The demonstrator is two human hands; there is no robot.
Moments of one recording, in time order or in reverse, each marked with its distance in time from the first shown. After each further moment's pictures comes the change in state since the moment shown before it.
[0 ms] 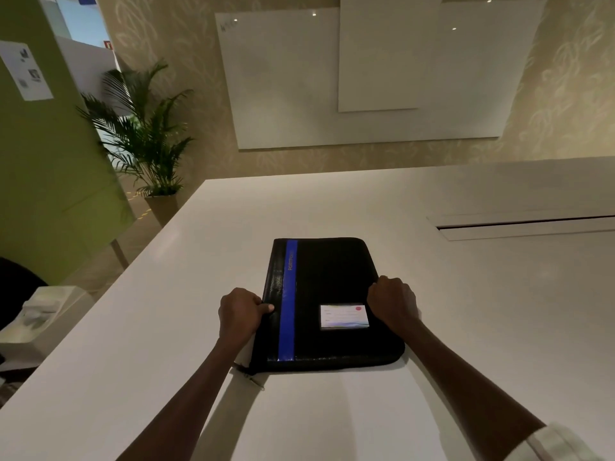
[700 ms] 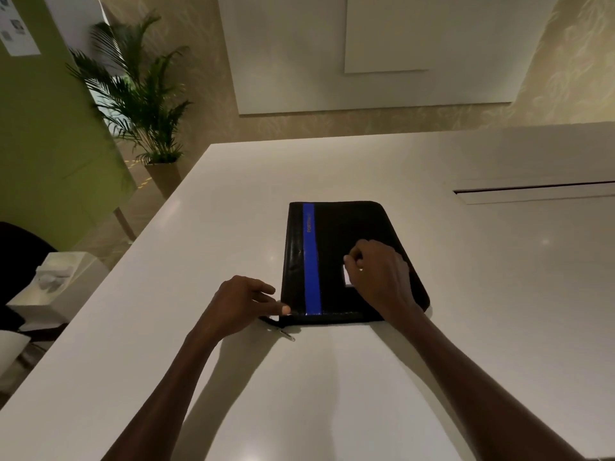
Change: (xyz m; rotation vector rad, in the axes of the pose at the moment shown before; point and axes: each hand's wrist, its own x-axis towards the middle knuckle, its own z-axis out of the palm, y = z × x) left_hand -0.053 -0.049 -0.061 -0.180 -0.407 0.081; right_hand -0.087 -0.077 -0.020 0.172 0.132 -0.311
